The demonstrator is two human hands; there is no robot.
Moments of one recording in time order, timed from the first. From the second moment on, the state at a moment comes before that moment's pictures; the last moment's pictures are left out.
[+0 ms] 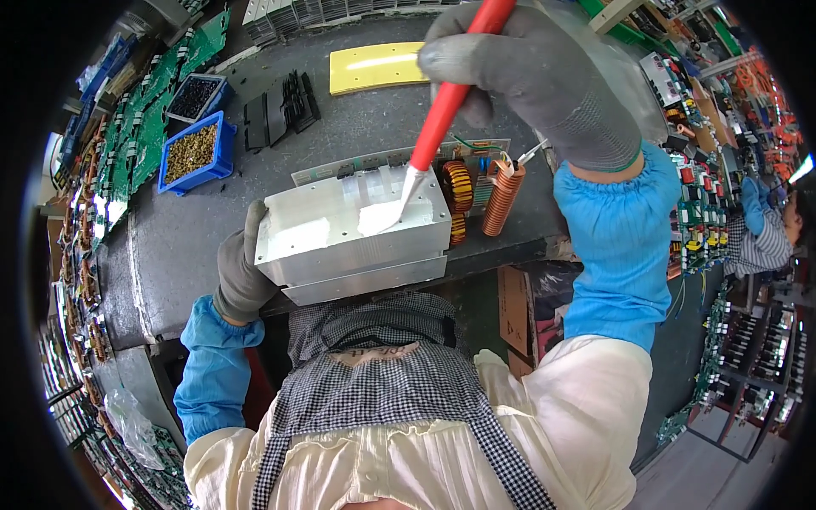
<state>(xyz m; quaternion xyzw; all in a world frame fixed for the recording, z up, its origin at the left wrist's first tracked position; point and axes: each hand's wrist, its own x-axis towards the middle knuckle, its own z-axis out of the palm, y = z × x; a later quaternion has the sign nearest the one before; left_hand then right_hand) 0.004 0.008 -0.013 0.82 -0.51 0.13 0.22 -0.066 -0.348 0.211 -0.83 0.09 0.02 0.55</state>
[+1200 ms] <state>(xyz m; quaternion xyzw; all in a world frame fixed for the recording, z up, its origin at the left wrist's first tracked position) 0.046 0.021 0.005 0.82 -0.40 -0.18 0.37 0.031 -0.584 0.172 -0.89 0.09 -0.35 0.26</state>
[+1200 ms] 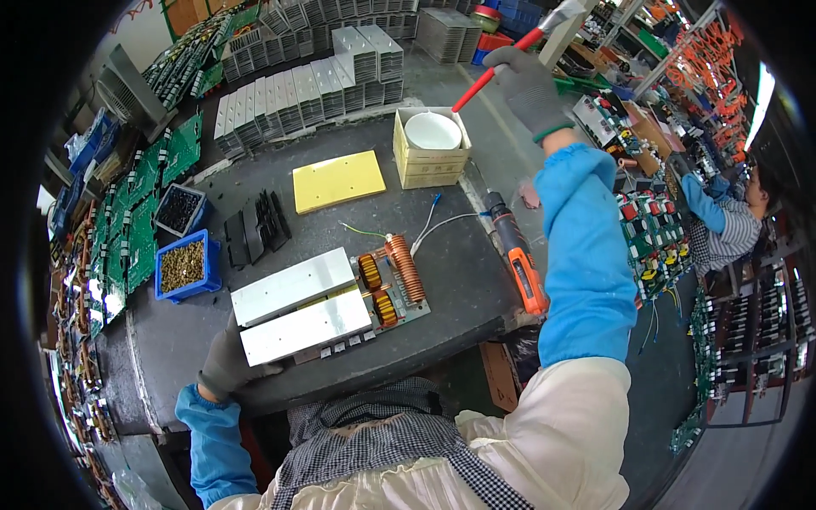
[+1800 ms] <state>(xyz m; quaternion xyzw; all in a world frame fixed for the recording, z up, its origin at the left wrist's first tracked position) 0.051 0.017 0.008 0.80 -0.38 -0.23 0.40 -0.086 -0.591 0.142 -0.97 0.23 -0.06 0.07</state>
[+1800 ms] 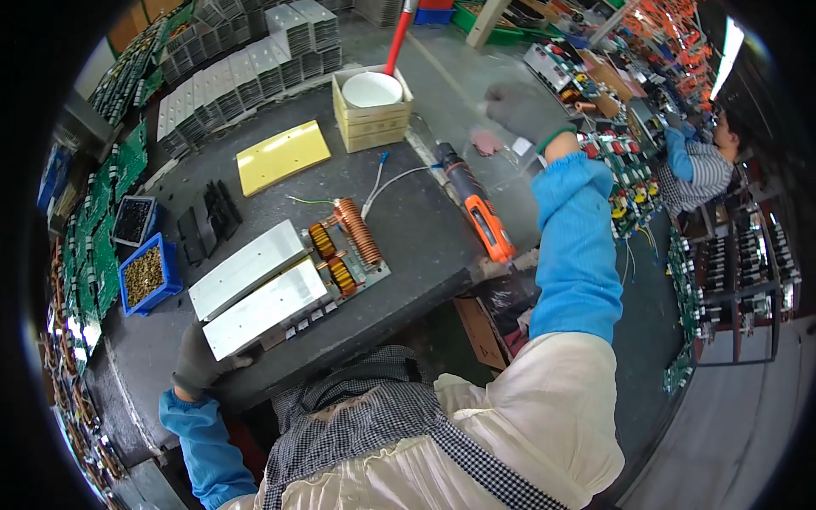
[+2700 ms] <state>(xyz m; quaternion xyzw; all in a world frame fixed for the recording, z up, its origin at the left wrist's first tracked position) 0.048 0.005 0.024 0.71 -0.24 -0.38 0.54 -0.156 -0.567 0.107 -0.90 0.13 -0.38 0.16</state>
